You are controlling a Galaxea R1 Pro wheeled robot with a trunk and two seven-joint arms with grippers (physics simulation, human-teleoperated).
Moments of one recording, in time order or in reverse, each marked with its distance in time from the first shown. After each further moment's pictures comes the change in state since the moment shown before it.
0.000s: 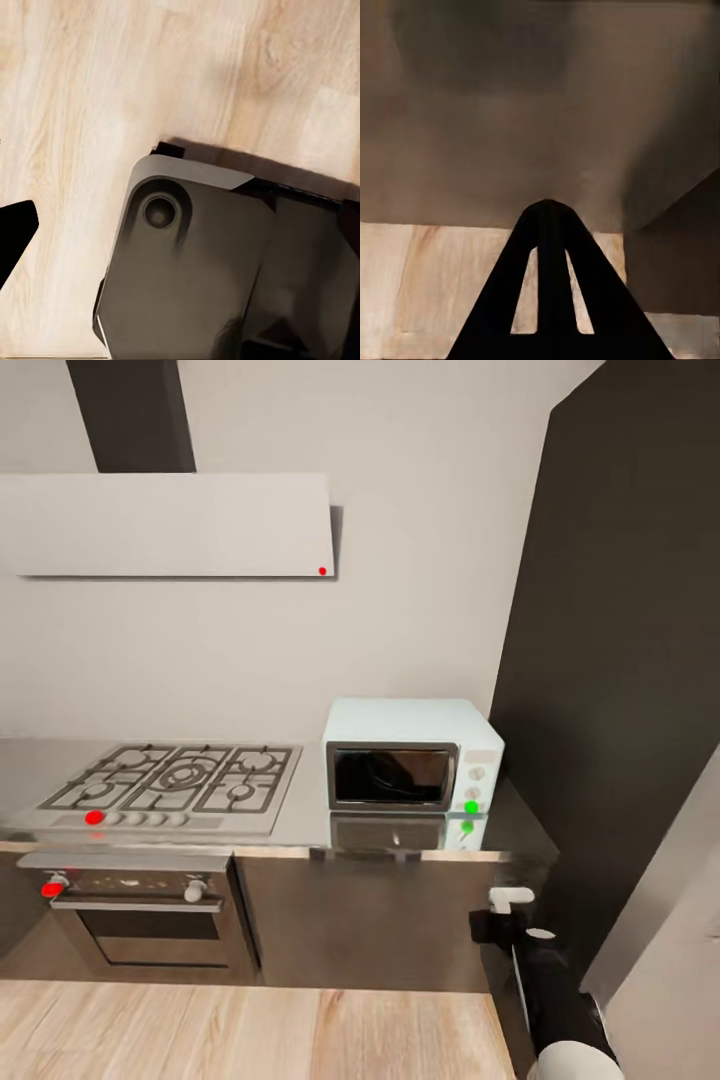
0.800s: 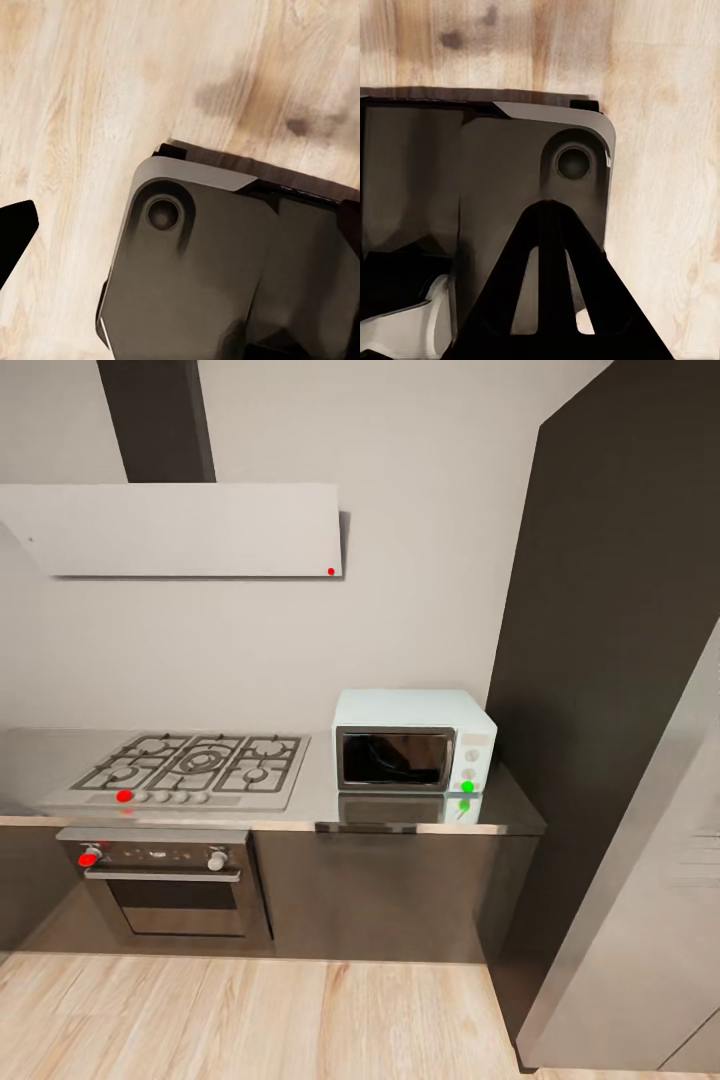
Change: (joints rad) left arm 0.000 0.008 -0.001 0.000 -0.001 0.000 -0.007; right arm 0.330 -0.214 -0.001 0.971 -0.050 -0.446 -0.227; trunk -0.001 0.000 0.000
